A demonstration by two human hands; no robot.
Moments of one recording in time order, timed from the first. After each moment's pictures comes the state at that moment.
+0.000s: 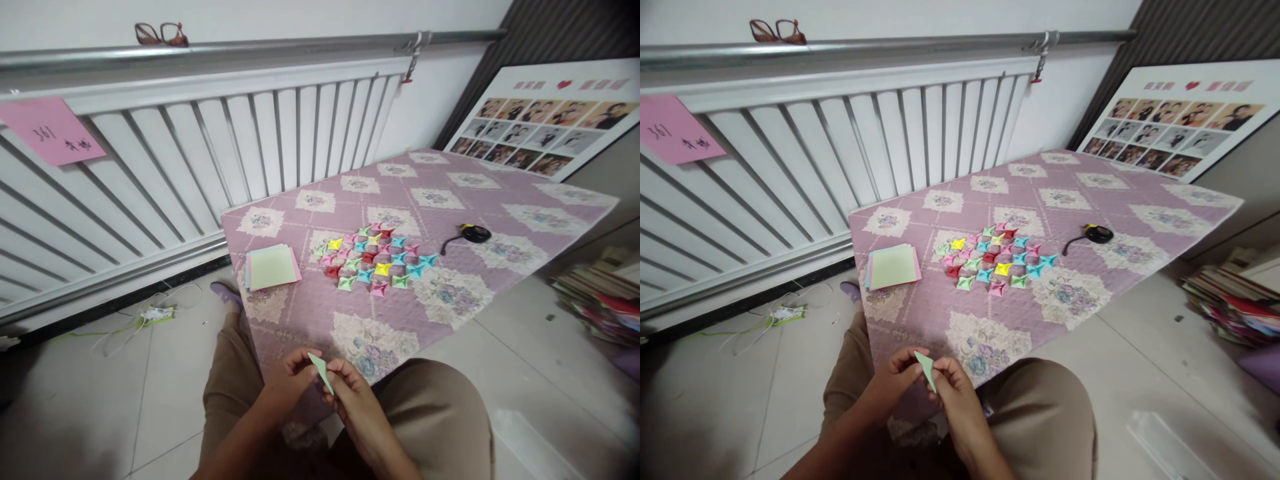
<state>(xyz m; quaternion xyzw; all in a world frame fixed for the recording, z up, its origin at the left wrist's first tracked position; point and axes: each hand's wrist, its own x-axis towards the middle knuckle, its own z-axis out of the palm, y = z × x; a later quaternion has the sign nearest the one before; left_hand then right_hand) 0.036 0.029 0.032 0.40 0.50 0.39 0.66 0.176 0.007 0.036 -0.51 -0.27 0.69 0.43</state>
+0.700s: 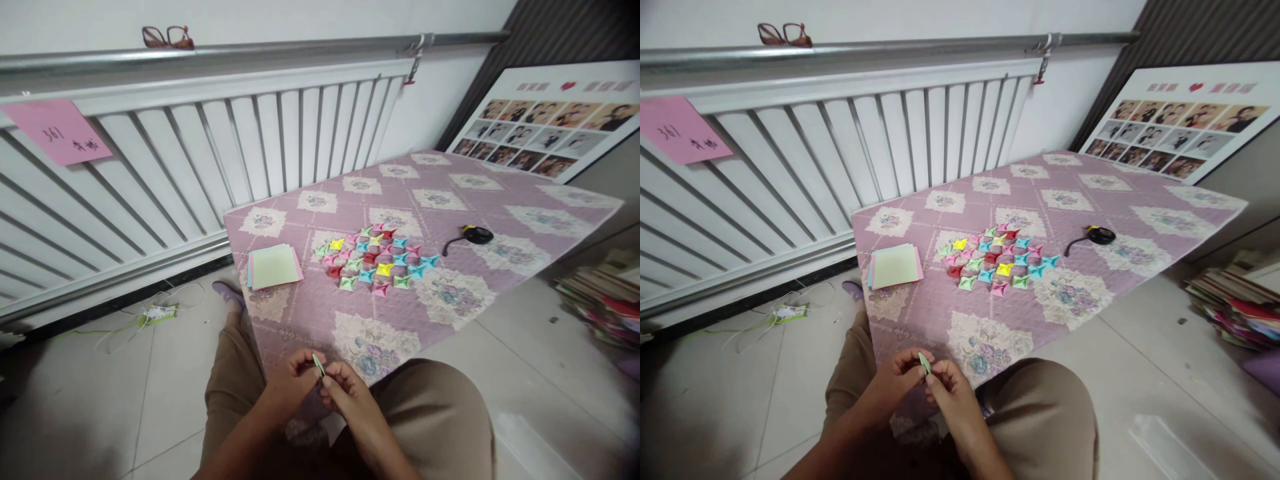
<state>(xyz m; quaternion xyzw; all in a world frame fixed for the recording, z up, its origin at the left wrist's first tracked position) 0.037 0.027 0.041 0.44 0.53 0.37 0.63 0.176 0.005 0.035 -0.52 -0.35 0.67 0.39</state>
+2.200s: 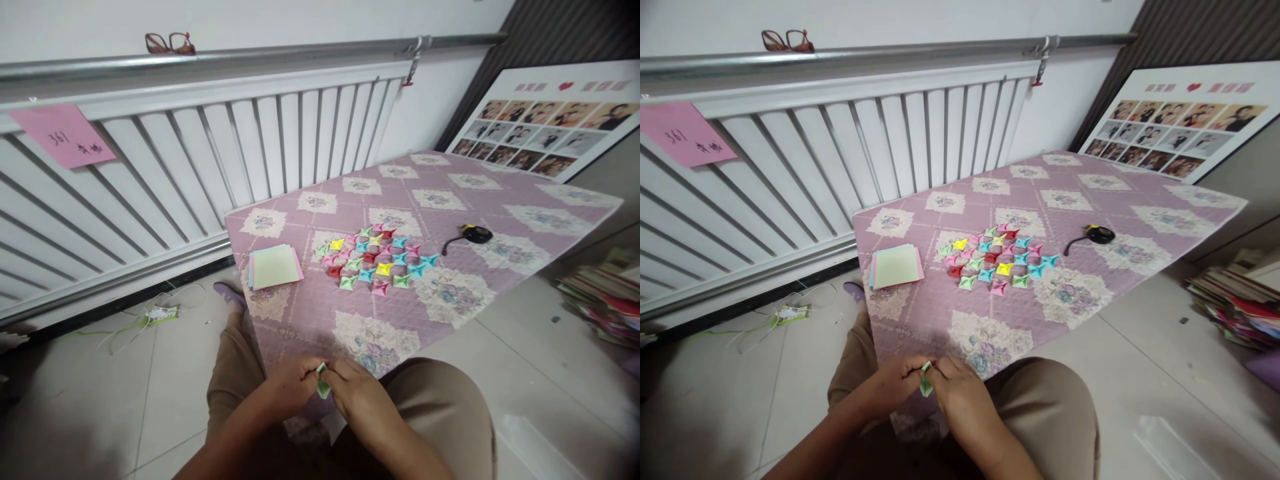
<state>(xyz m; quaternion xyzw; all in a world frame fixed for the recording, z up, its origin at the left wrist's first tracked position) 0.028 0.037 0.073 0.67 0.43 0.22 0.57 0.202 0.017 0.059 -0.44 -0.87 0.17 0.16</state>
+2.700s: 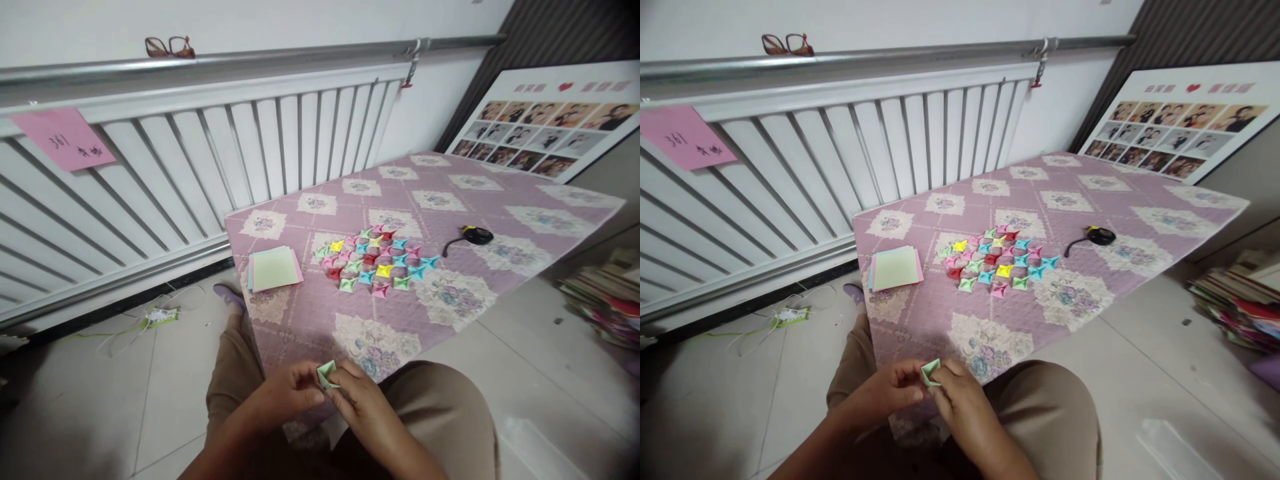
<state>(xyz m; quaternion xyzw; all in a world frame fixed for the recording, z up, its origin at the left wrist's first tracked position) 0.022 0.026 0.063 0.48 0.35 0.30 0.75 0.204 0.014 0.063 -0.45 -0.79 0.35 0.25</state>
